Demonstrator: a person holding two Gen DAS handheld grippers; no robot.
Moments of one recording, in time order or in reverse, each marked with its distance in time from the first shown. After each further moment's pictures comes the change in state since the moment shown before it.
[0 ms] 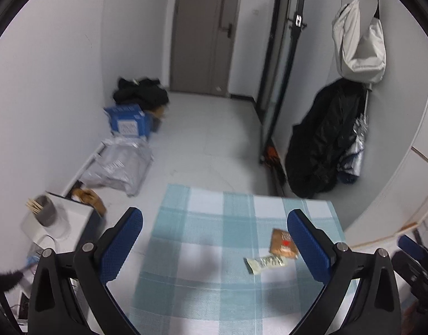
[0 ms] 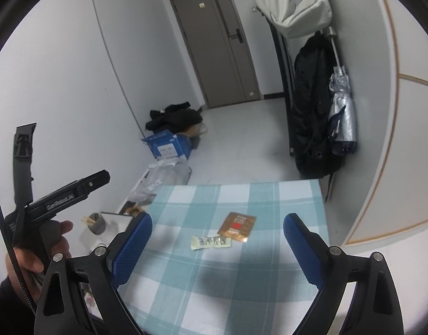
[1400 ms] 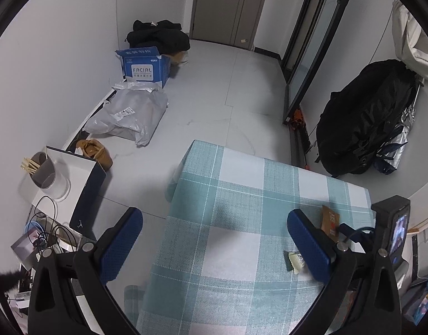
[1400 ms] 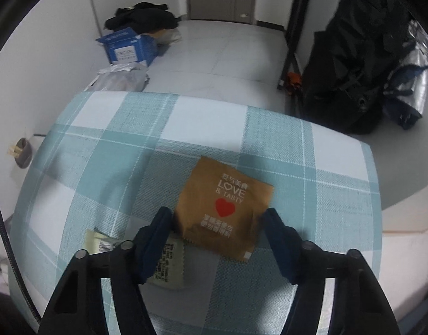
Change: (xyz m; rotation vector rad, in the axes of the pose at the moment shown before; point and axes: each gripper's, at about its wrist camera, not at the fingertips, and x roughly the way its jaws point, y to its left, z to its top) left arm 0.076 0.051 0.009 -0.099 0.261 0.070; right arm 0.236 -0.011 -0.036 -0.202 0.442 -0.228
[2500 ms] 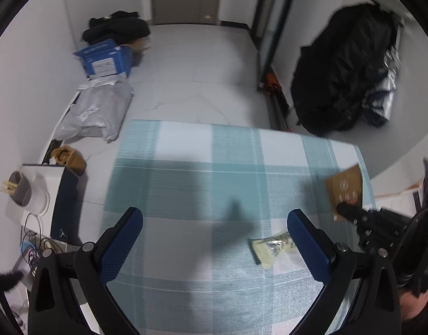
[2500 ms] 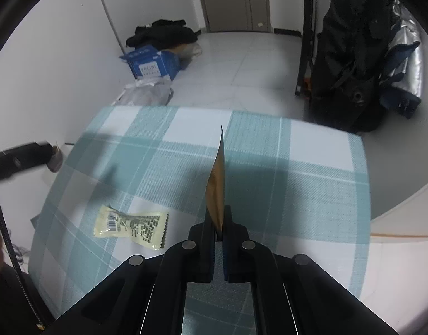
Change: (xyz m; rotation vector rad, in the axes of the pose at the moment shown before) left arm 0.040 -0.068 -0.021 0.195 0.122 -0.061; right arm -0.030 -0.049 -0.015 0.031 -0.065 0.182
